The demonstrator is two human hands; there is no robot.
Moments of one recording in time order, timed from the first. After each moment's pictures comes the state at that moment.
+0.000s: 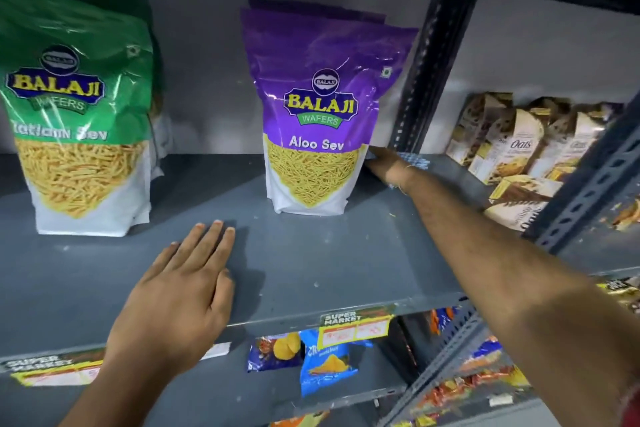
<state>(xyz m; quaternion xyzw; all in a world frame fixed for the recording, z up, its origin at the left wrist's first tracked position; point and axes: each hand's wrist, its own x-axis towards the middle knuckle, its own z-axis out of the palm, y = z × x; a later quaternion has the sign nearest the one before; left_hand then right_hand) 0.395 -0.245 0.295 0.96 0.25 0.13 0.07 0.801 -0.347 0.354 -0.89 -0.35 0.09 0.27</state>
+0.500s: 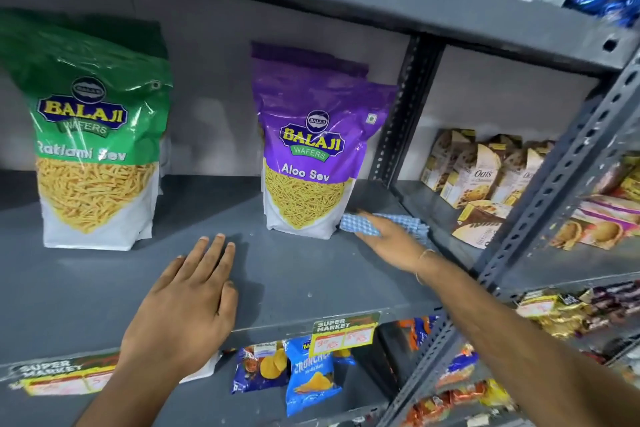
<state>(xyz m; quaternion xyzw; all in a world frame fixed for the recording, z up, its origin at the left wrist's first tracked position) 0.398 -0.252 0.302 0.96 0.23 0.11 0.07 0.699 -0.449 0.337 -0.85 -0.41 0.10 0.31</state>
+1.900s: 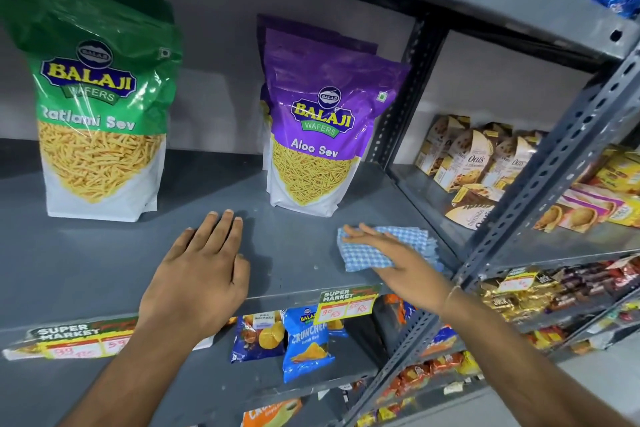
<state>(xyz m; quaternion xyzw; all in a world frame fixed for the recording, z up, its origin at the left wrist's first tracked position) 0.397 -0.251 0.301 0.97 0.22 0.11 0.08 0.619 -0.504 0.324 -0.82 -0.50 0.12 0.26</state>
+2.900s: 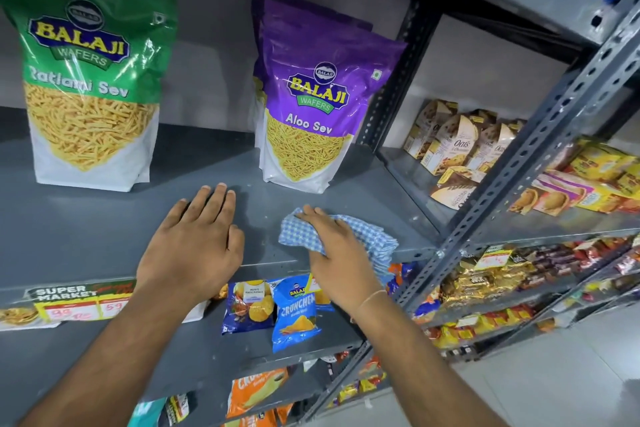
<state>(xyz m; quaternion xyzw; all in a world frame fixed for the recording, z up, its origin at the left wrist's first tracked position) 0.396 -0.252 0.301 0.96 0.22 0.11 0.08 0.514 -0.445 0.319 -0.86 -0.41 -0.02 0.30</state>
